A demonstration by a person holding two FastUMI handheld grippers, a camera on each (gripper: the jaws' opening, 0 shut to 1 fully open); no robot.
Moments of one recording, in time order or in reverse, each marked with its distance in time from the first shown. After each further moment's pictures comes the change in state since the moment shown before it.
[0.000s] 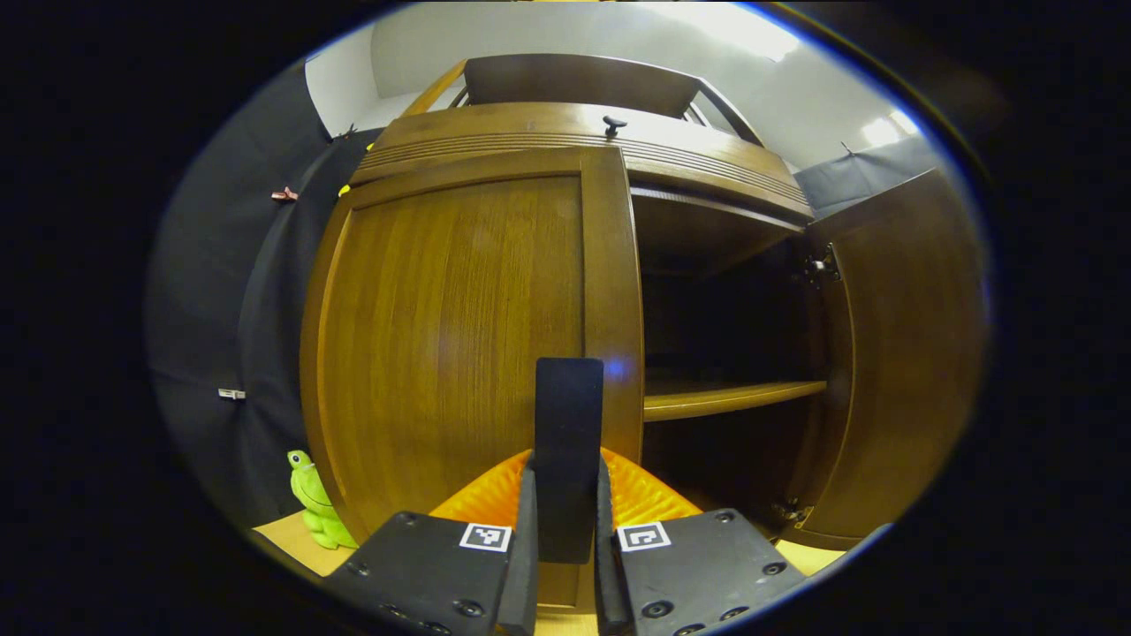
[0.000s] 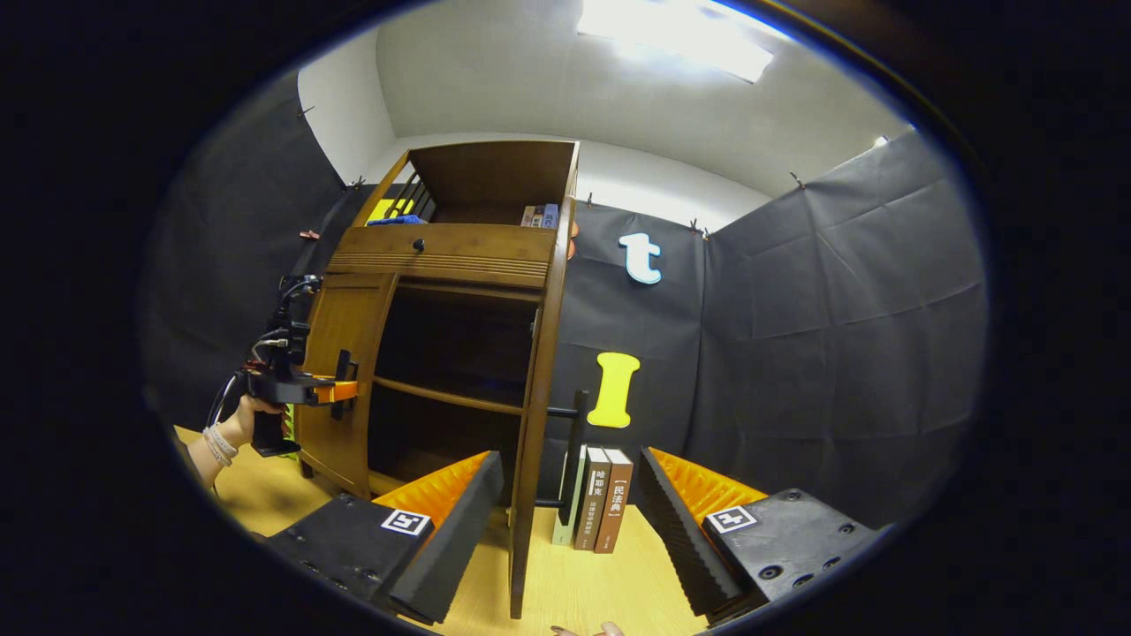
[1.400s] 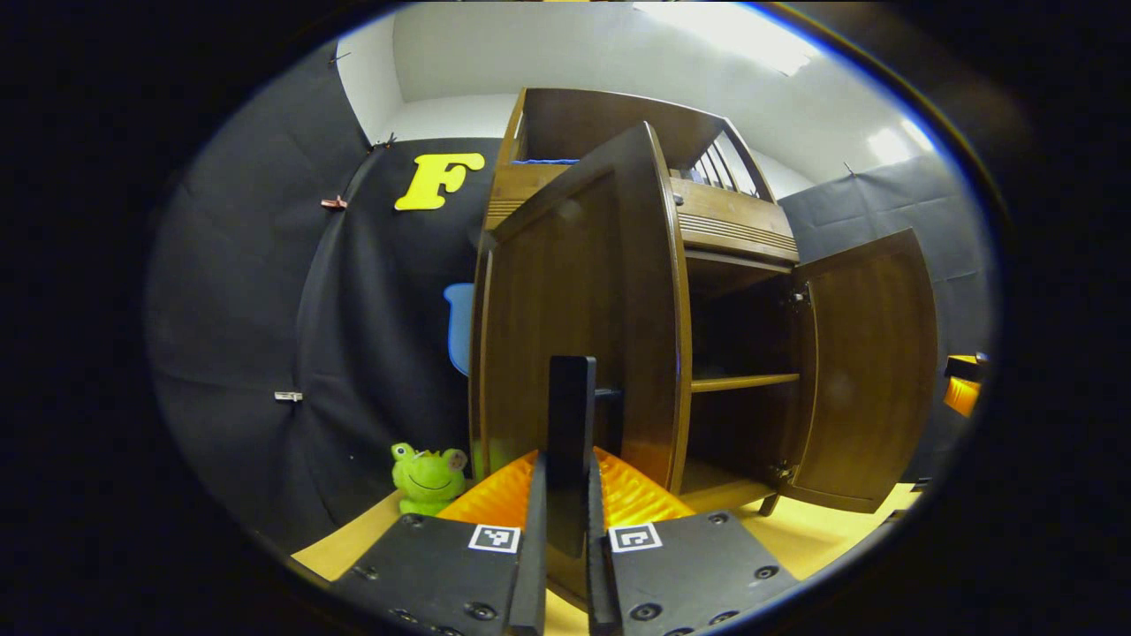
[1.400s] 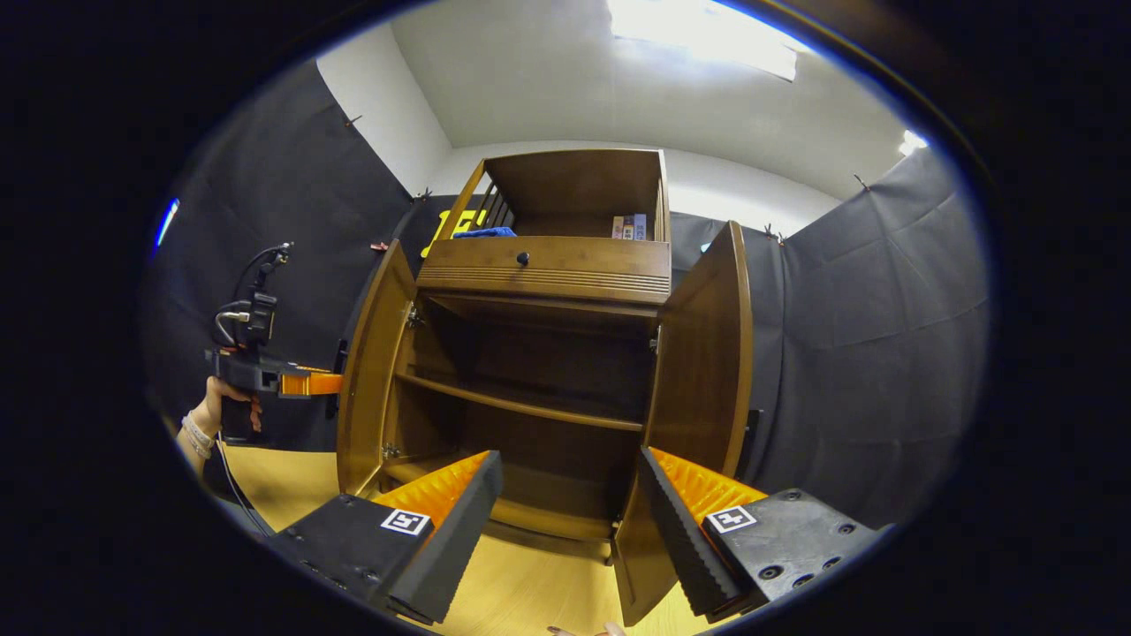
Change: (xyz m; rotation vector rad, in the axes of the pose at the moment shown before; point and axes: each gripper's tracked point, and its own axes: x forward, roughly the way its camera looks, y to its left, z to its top) left arm -0.163 0.118 0.015 -0.007 0.003 0.052; right arm -0.005 0.133 0.016 0.029 -0.021 0.226
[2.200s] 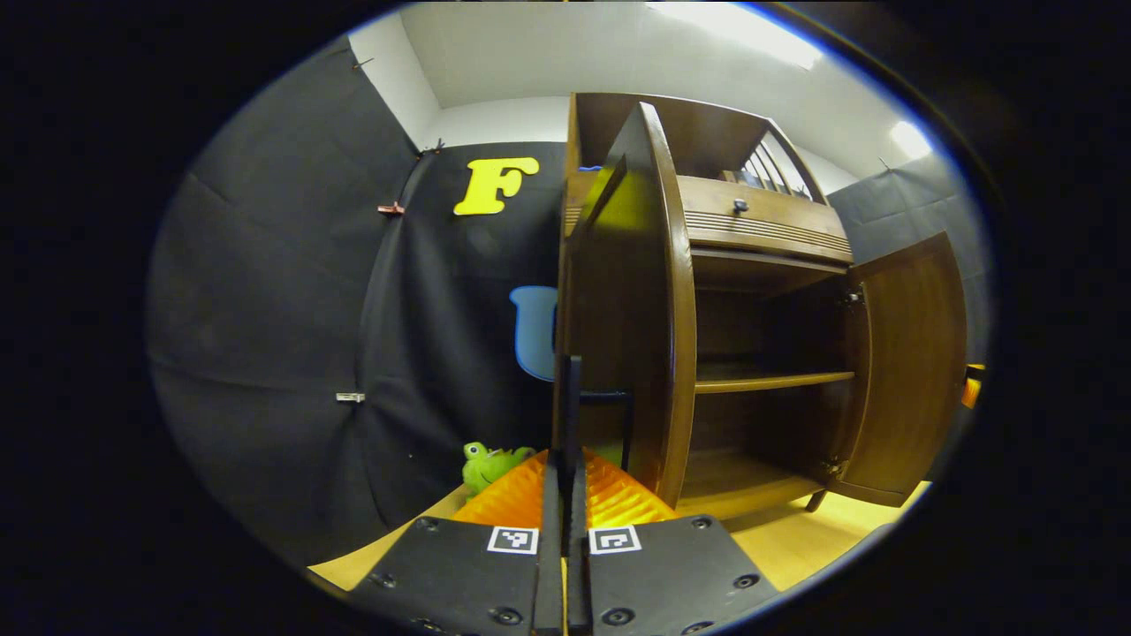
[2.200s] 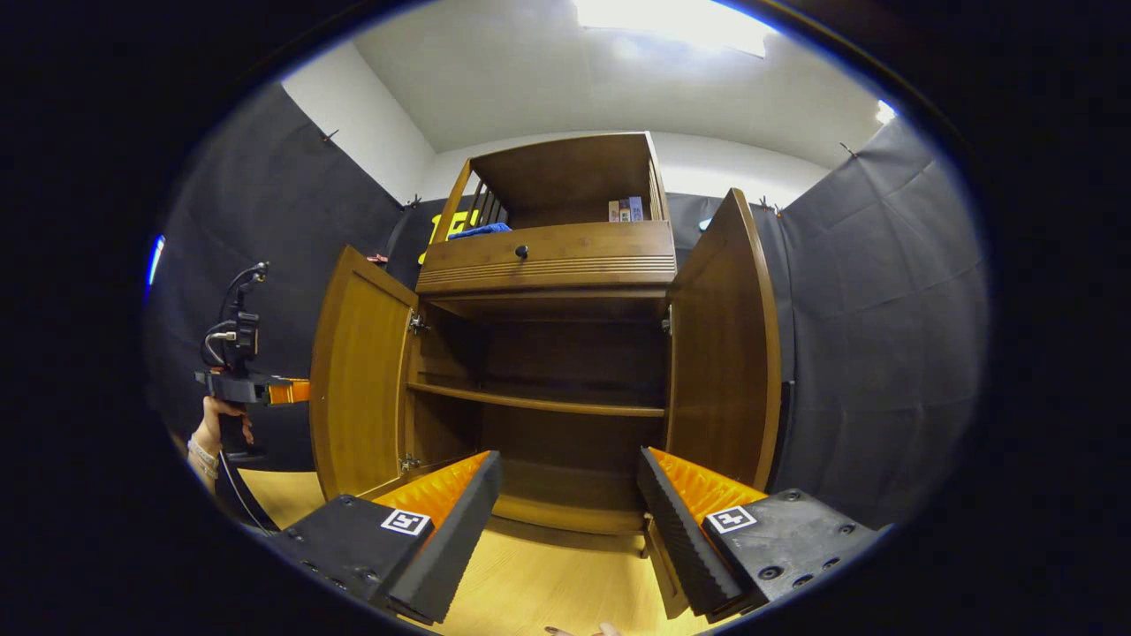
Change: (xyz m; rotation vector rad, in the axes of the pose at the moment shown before) left arm -0.024 0.076 -0.003 -0.006 0.008 0.193; right arm 0.012 0.019 -0.016 0.123 0.060 0.024
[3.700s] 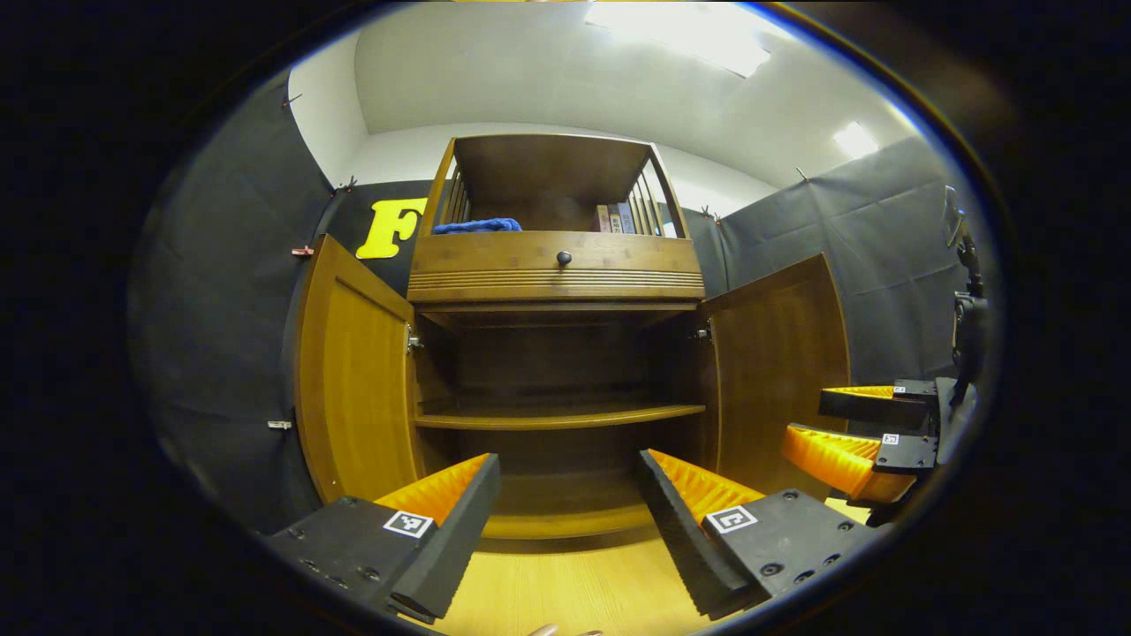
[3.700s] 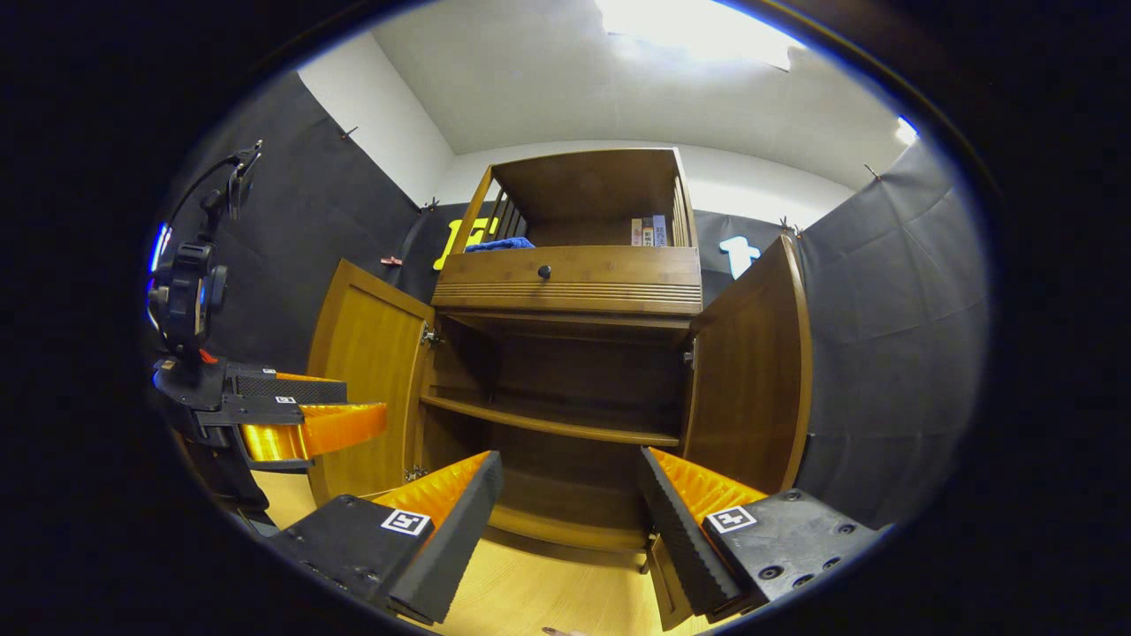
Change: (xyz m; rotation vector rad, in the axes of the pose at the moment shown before) left arm -0.102 -0.219 0.056 0.059 -0.076 -0.291; right arm 0.011 0.020 0.039 -0.069 -0.045 0.025
